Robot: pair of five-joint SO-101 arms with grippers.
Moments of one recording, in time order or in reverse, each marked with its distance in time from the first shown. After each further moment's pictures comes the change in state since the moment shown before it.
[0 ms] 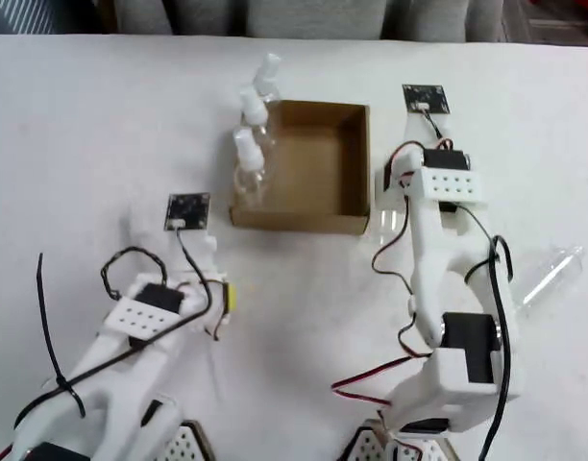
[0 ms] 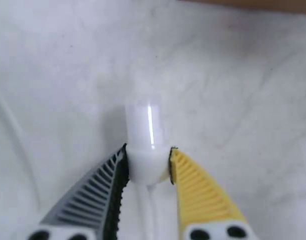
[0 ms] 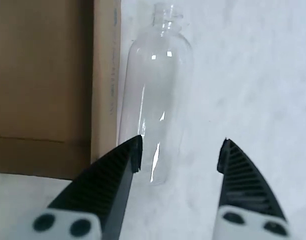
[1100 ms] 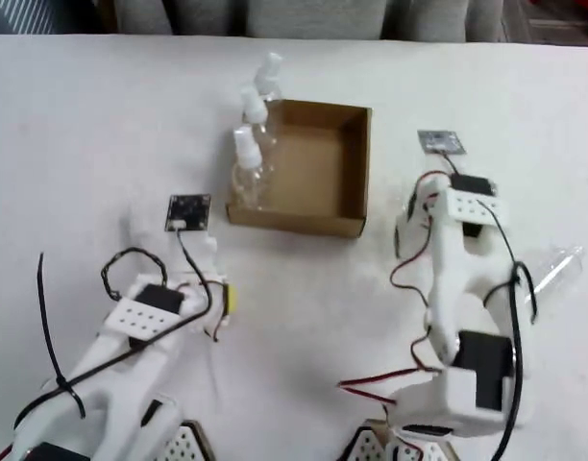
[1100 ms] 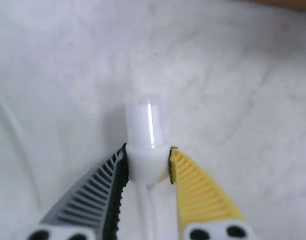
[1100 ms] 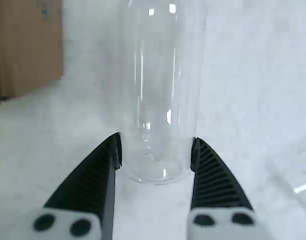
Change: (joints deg) left arm 0.0 0.0 0.4 0.0 -0.1; right arm 8.0 -7.4 12.7 7.9 7.8
